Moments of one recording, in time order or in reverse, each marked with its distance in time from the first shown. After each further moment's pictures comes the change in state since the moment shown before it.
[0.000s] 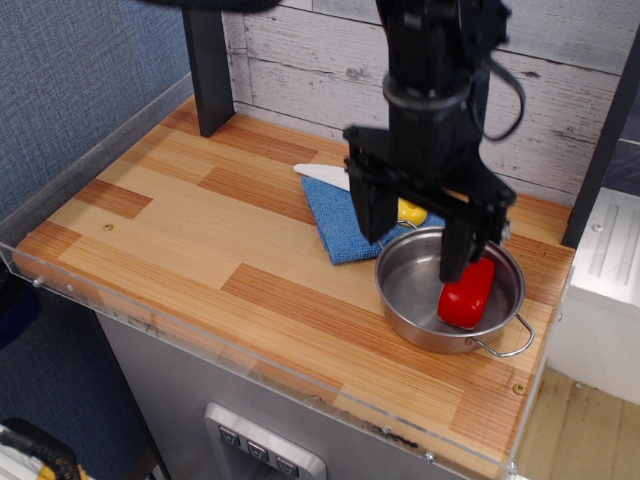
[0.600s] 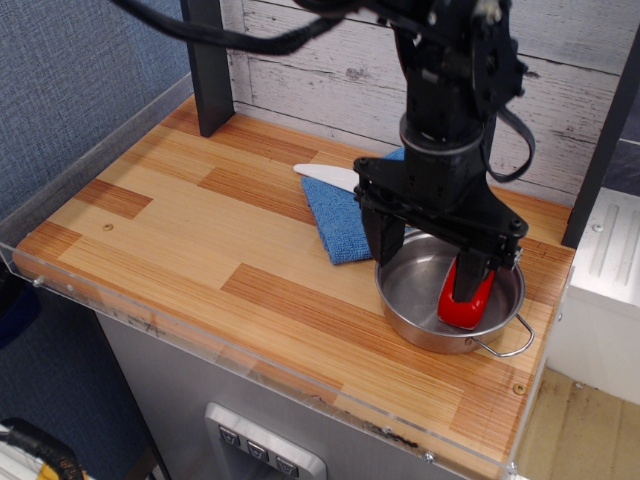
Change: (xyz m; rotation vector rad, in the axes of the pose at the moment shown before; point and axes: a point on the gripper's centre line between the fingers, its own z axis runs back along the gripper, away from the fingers) arm 0.009 0.000 -0.025 0.051 -0.026 0.097
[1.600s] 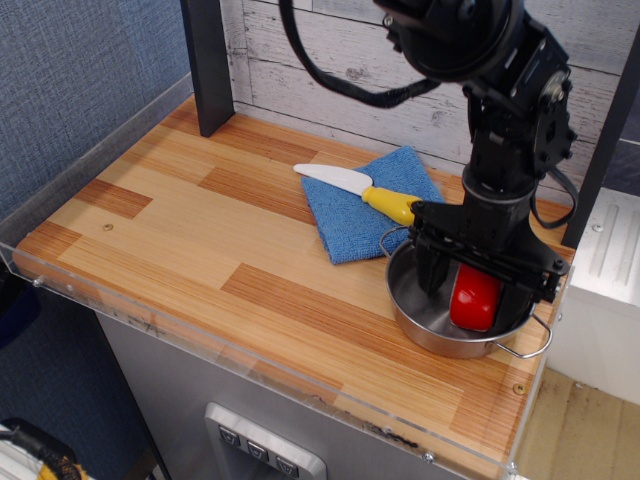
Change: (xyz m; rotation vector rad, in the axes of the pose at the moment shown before) arm 0.026 -0.021 -0.056 -0.002 0.054 -0.013
